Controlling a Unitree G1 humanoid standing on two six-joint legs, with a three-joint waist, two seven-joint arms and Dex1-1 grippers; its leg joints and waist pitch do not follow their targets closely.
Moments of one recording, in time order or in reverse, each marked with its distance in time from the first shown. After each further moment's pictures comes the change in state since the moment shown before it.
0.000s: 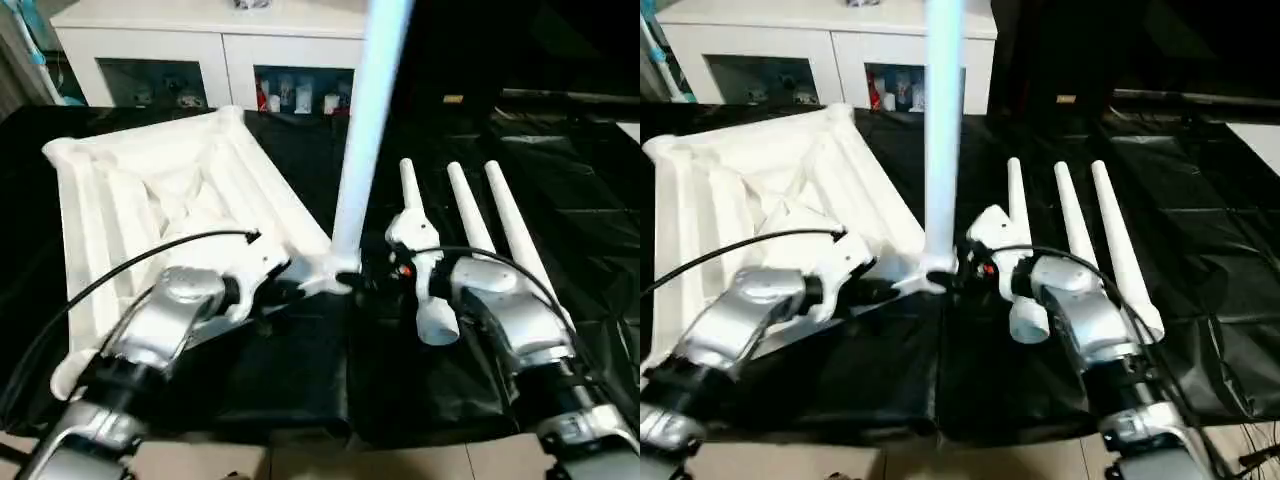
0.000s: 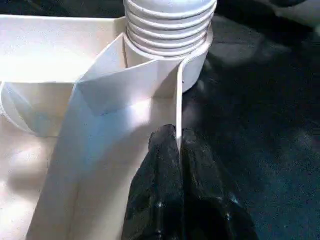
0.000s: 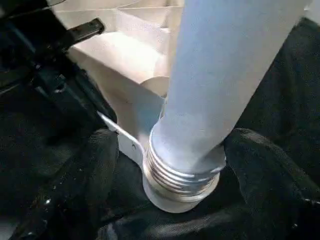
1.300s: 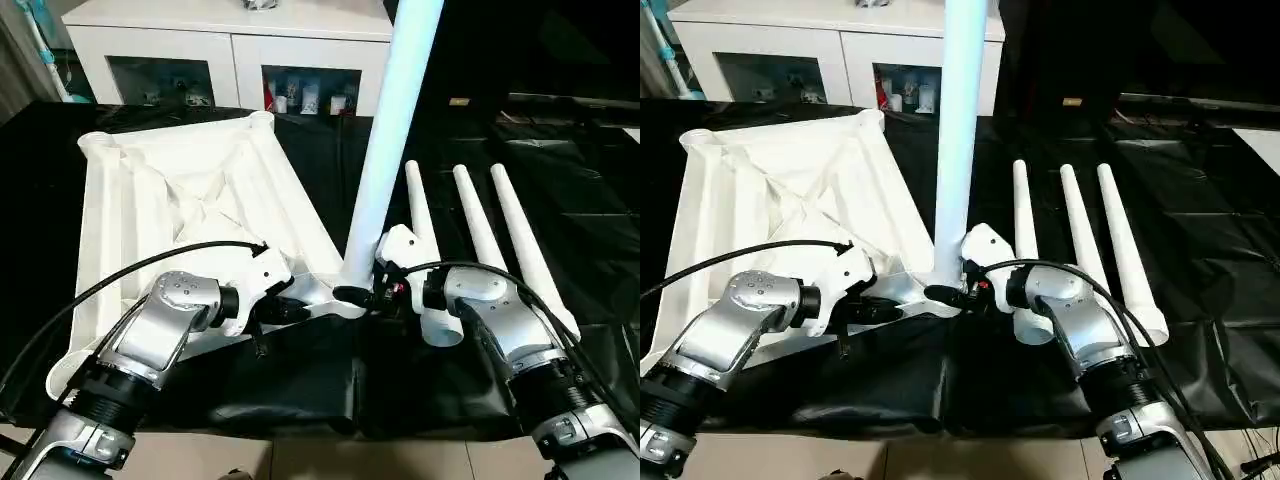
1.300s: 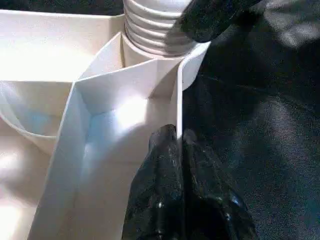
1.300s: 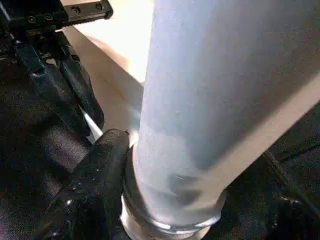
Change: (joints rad) left arm 0.025 0.026 -0.036 -0.069 -0.018 0.023 -0.078; right arm -0.002 0.015 0.042 0.088 -0.040 -0.110 0.006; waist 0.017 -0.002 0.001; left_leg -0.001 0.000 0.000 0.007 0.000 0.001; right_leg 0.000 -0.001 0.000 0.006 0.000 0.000
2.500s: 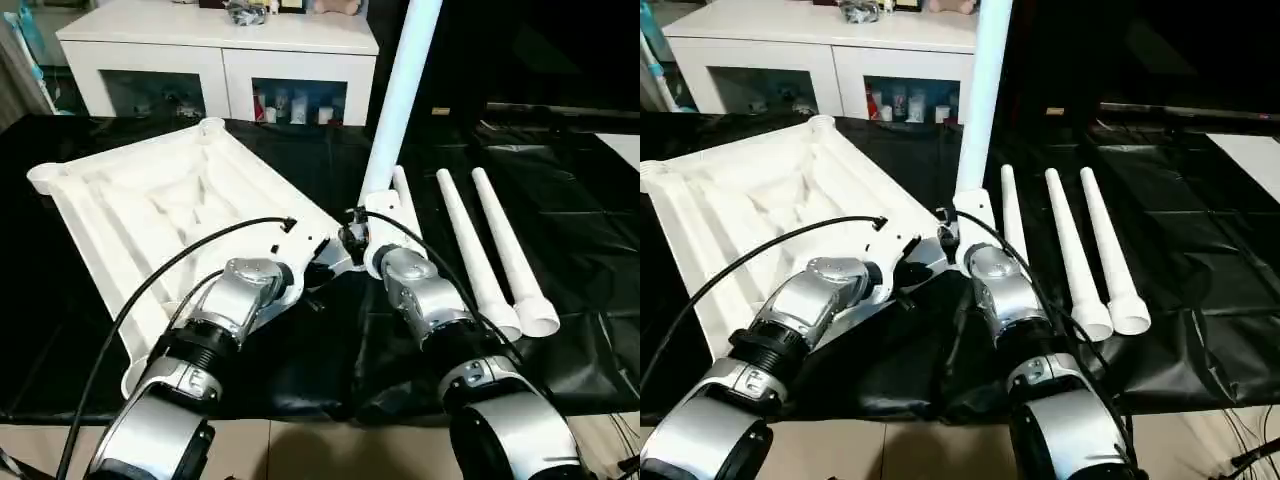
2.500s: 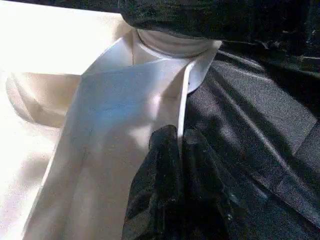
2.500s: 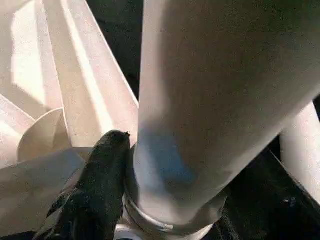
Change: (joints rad) left arm -0.251 -0.320 0.083 0.425 0.045 0.077 0.470; right arm -0.258 0.380 -0.234 0.444 -0.070 0.141 -0.859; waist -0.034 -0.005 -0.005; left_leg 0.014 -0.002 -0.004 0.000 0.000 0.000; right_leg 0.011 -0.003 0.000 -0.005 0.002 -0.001
